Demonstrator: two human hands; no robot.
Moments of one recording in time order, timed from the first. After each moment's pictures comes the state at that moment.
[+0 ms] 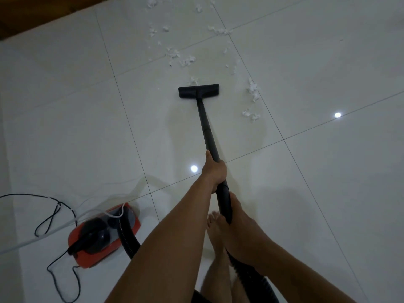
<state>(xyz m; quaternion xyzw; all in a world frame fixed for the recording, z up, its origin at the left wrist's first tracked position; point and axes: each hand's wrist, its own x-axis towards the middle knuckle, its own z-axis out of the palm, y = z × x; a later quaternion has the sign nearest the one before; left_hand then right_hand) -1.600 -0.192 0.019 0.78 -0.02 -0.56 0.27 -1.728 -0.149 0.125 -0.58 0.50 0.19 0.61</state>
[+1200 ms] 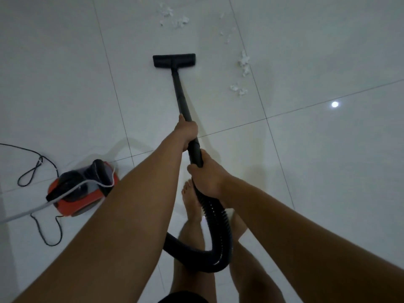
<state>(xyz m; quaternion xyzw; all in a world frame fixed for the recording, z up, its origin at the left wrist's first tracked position) -1.607 -0.213 0.018 0.81 0.03 -0.52 0.26 -1.750 -0.205 0.144 -0.51 0.46 0.24 0.68</state>
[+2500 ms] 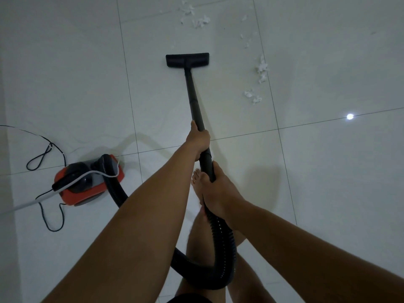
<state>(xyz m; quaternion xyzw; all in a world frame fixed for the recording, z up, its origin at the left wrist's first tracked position) -1.611 -0.217 0.010 0.79 0.08 -0.52 0.31 -1.750 -0.203 0.128 -0.48 0.52 0.21 0.67</state>
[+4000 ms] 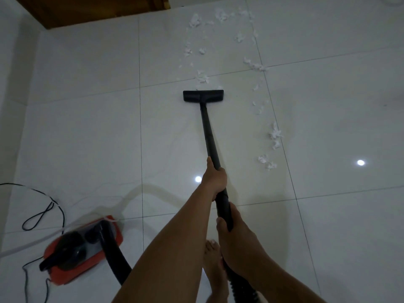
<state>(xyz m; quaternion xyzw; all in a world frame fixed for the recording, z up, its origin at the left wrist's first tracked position) -1.492 -0.320 -0.012 0.79 0.05 -0.52 0.33 -1.631 -0.297 0.100 -0.60 0.49 0.21 0.59</state>
